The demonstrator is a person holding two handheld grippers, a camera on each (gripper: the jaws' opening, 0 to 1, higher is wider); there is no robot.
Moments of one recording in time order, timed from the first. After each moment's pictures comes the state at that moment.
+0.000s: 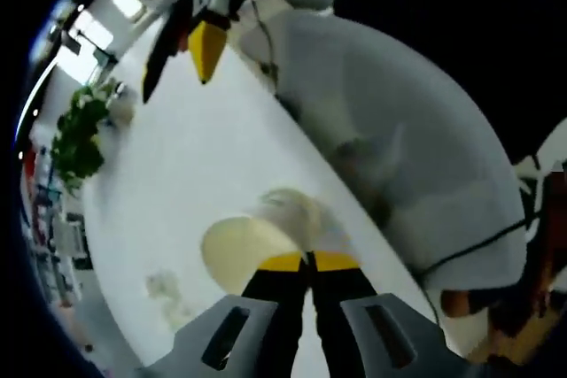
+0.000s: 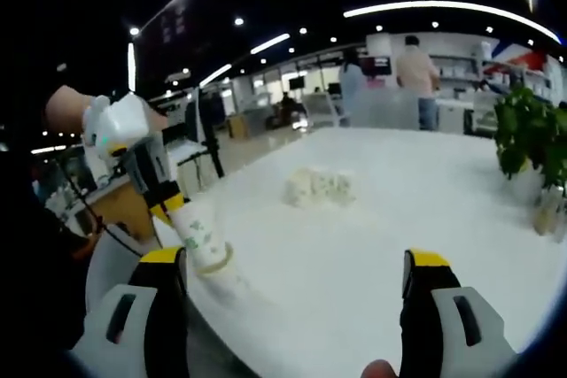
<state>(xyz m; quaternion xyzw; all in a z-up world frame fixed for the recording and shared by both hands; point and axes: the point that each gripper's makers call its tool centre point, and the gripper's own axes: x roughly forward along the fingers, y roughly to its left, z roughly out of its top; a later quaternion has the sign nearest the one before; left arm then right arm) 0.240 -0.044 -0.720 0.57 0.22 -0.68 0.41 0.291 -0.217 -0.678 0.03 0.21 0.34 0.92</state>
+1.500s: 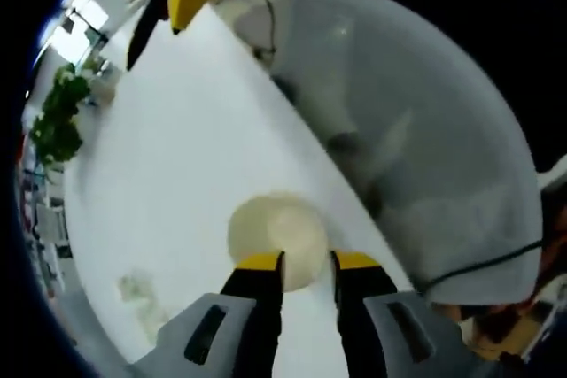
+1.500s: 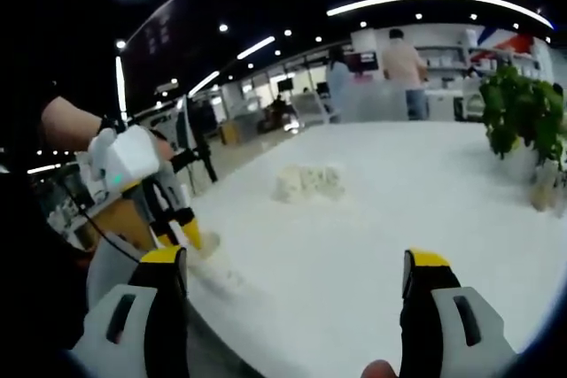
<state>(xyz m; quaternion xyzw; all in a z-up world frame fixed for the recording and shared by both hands) 0.242 -0.059 -0.762 0.55 0.28 -0.67 0.40 0.290 -0.234 -0.692 0.06 0.21 0.32 0.92</state>
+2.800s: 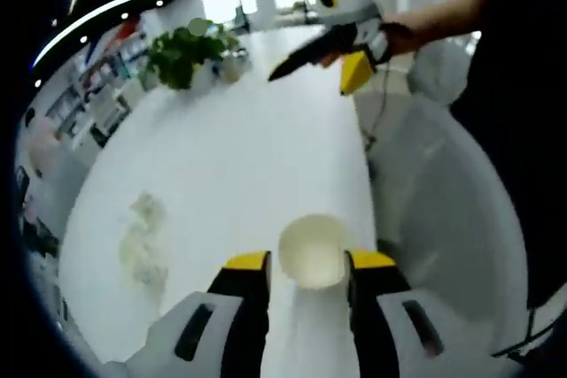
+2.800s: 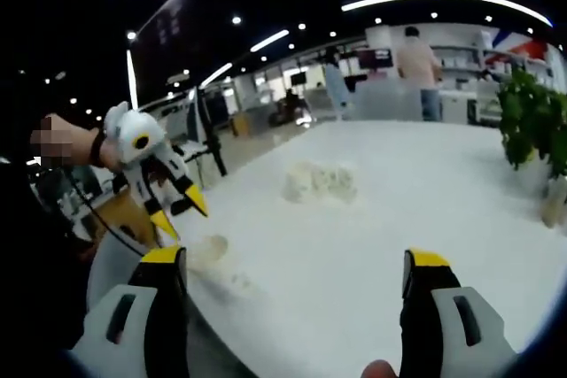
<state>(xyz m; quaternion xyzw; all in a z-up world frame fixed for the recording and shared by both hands) 0.275 -0.054 -0.710 0.27 0.29 -0.59 0.71 0.298 -0.215 -0.686 0.04 0.22 0.36 0.91</state>
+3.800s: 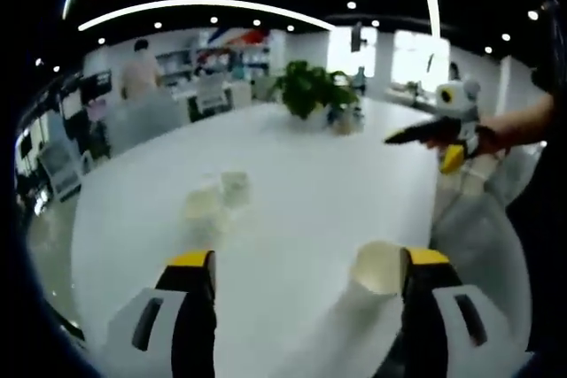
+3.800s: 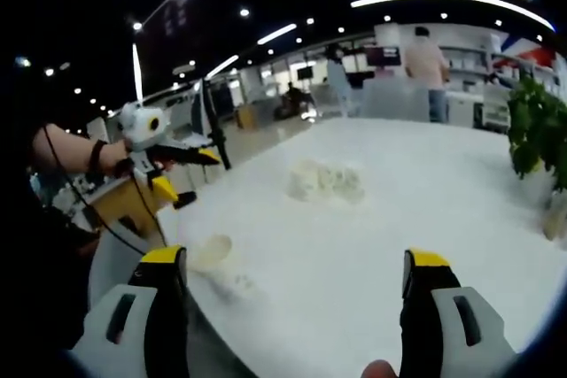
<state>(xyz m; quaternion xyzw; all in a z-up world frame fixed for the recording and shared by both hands) 0.323 0.010 -0.684 0.09 0.24 -0.43 0.86 0.301 -0.203 -0.683 0.02 0.23 0.37 0.90</state>
